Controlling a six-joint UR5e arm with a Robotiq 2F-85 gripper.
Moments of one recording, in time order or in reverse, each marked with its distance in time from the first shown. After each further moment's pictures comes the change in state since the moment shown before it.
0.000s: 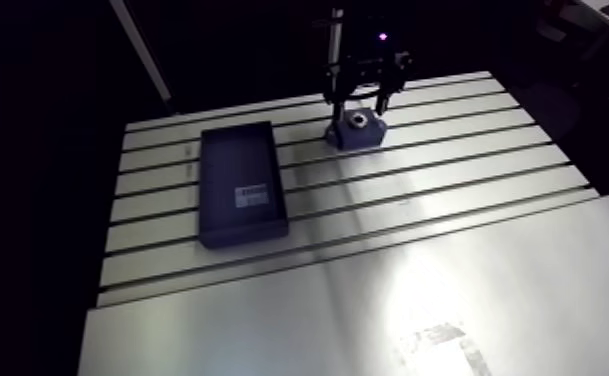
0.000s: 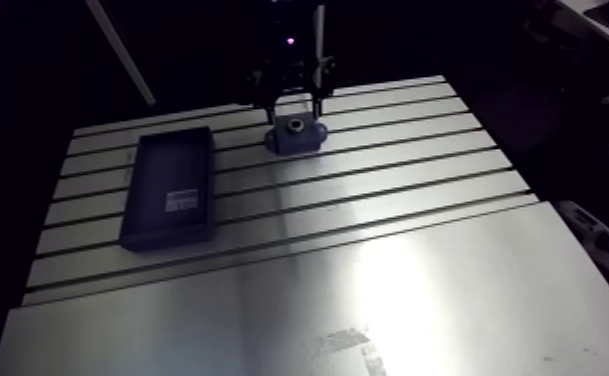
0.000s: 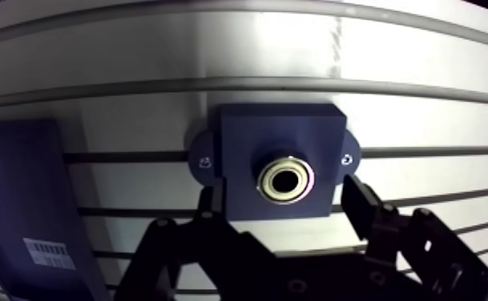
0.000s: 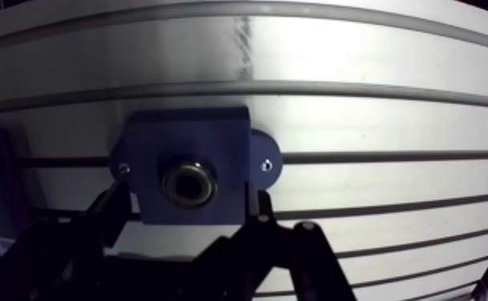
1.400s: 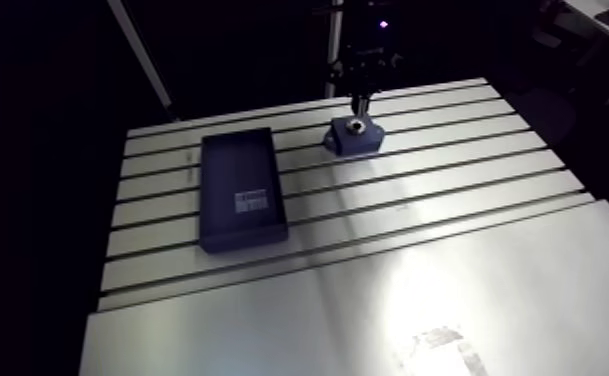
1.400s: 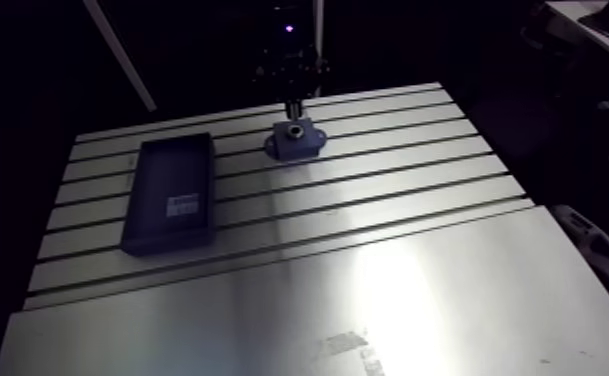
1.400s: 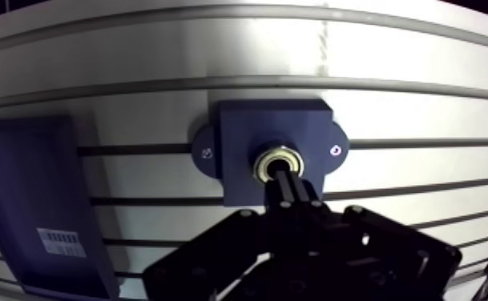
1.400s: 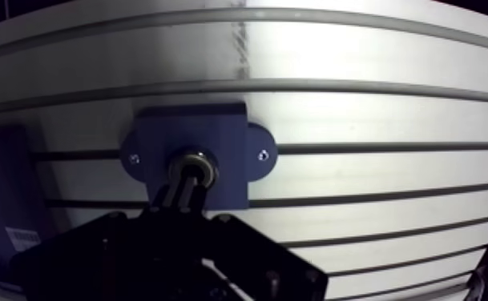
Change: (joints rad) arm -0.003 -0.018 -0.040 0.064 0.008 0.010
